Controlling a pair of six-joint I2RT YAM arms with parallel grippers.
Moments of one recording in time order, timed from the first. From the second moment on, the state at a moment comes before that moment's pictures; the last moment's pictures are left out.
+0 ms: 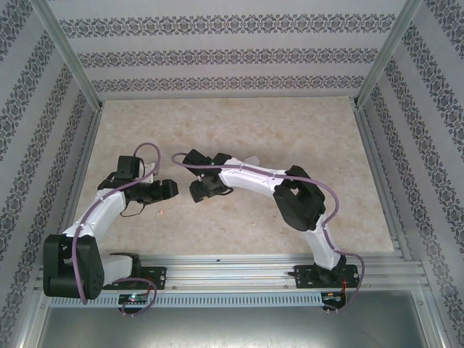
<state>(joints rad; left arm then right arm) 0.01 1.21 0.68 -0.57 0.51 -0.27 0.93 2.14 1.70 -0.83 0.02 0.49</state>
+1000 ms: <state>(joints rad) 0.08 1.18 0.64 -0.51 0.66 -0.31 0.93 2.10 1.58 -0.74 -0.05 0.30</state>
